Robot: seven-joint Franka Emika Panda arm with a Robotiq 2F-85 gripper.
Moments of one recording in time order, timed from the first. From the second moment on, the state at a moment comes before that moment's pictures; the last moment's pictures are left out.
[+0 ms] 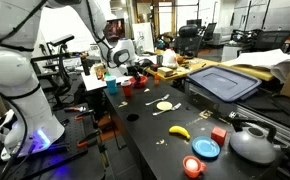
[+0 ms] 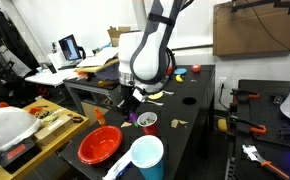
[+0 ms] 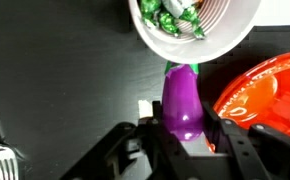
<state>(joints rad) 0.26 0.49 0.09 -2.17 0.11 2.97 0.32</state>
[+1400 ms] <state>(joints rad) 0.27 0.45 0.09 -2.20 0.20 3.04 0.32</state>
